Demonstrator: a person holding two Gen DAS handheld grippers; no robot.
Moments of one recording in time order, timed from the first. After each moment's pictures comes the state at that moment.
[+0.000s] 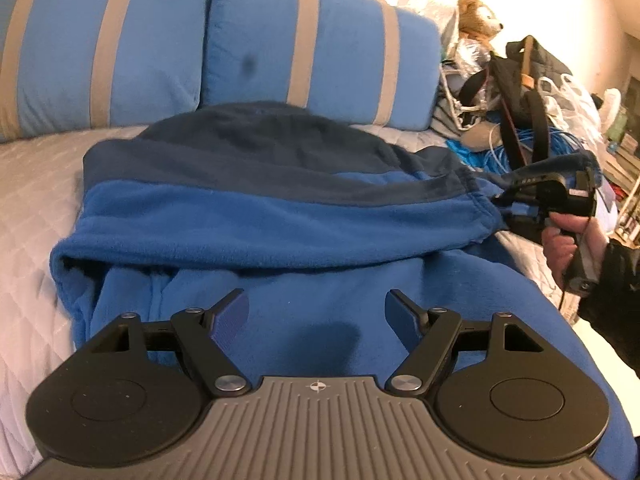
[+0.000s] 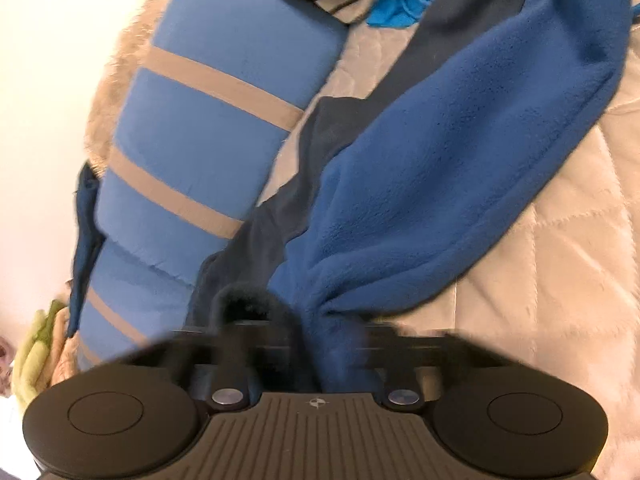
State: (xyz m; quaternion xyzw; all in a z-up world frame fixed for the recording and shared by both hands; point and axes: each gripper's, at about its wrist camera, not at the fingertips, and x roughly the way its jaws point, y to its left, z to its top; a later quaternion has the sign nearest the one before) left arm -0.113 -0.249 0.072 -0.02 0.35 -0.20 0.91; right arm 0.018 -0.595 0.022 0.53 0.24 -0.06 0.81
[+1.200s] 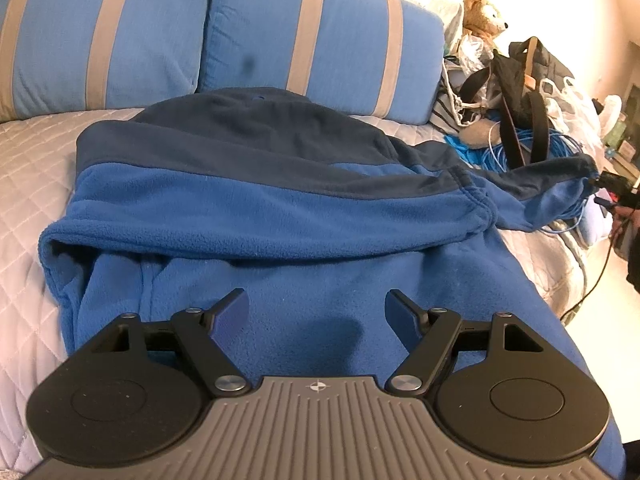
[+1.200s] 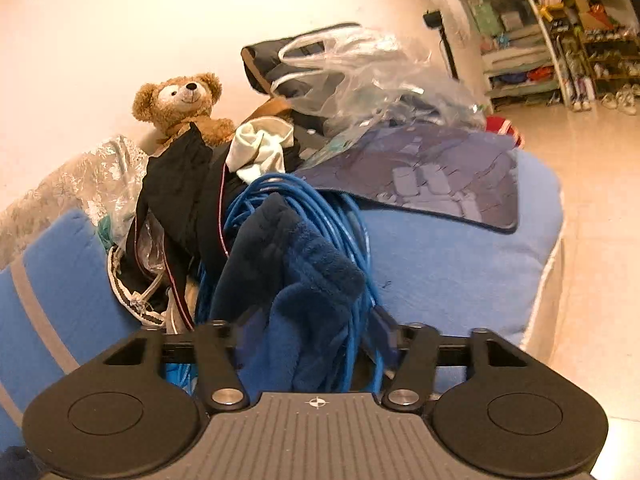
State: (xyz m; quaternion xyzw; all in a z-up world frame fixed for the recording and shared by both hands) left arm -0.108 -0.246 0.069 -0.04 0.37 -0.21 0.91; right arm -0.131 -0.799 0.124 0.30 0.09 -0.39 0.87
